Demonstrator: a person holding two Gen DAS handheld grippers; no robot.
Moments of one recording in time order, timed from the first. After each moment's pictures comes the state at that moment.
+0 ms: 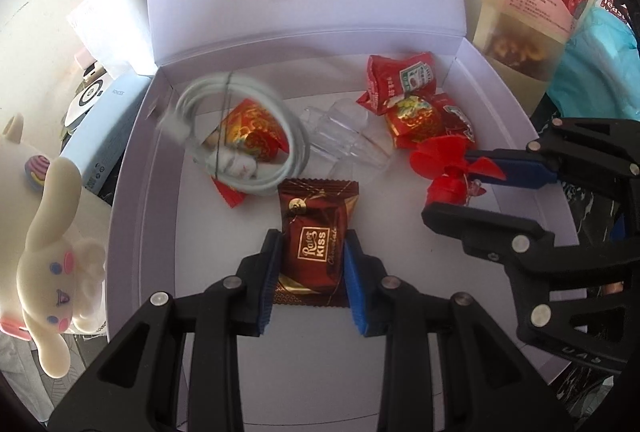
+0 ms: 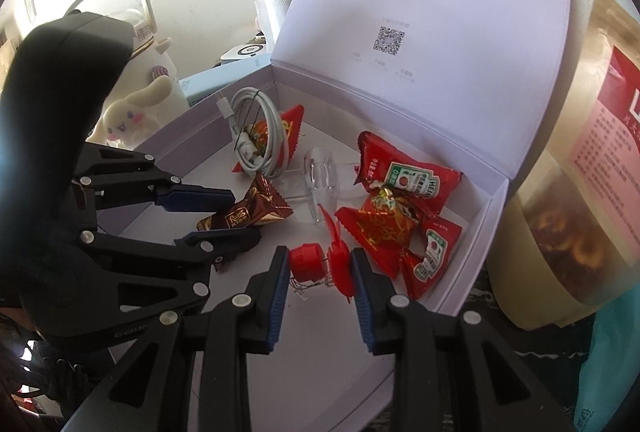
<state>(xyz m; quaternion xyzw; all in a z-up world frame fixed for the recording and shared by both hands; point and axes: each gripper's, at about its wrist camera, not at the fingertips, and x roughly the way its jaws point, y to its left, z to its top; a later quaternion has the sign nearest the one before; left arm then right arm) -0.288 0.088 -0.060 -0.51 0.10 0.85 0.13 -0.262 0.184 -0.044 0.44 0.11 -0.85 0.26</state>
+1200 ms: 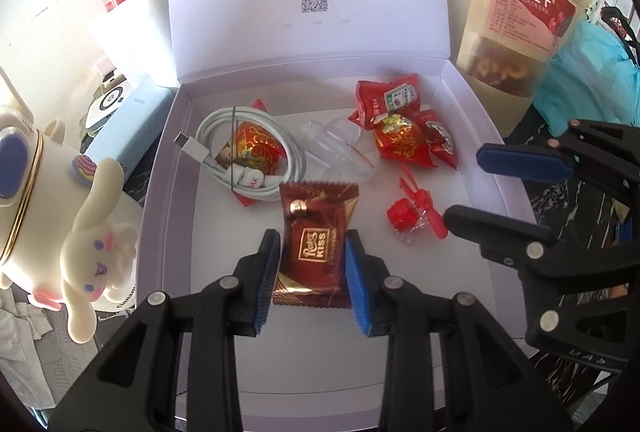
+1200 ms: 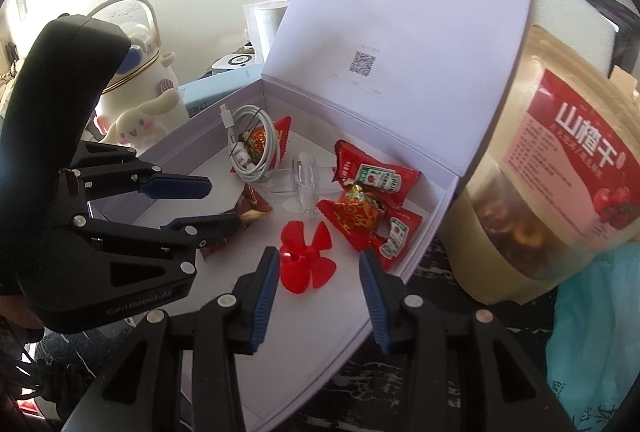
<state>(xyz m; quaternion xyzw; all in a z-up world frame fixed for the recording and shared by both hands) -0.260 0.096 -0.032 -0.50 0.09 0.86 0.11 -0.249 0.211 -0.007 0.44 0.11 -0.86 0.23</state>
